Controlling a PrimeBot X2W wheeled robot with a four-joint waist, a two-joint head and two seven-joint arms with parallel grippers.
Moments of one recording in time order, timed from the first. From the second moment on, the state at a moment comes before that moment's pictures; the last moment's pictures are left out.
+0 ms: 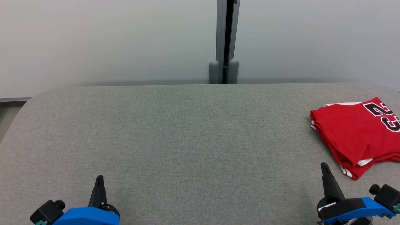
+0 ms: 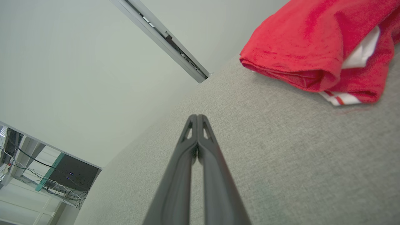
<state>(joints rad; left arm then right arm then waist) 0.00 0.09 -0.04 0.33 -0.92 -0.05 -0.09 -0.04 -0.04 -0.05 0.31 0.79 0.13 -0.09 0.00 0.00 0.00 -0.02</state>
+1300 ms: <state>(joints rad) -0.05 0.06 0.04 0.28 -1.29 -0.09 0.02 -0.08 -0.05 -0.09 0.28 1.23 0.13 0.02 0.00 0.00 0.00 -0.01</state>
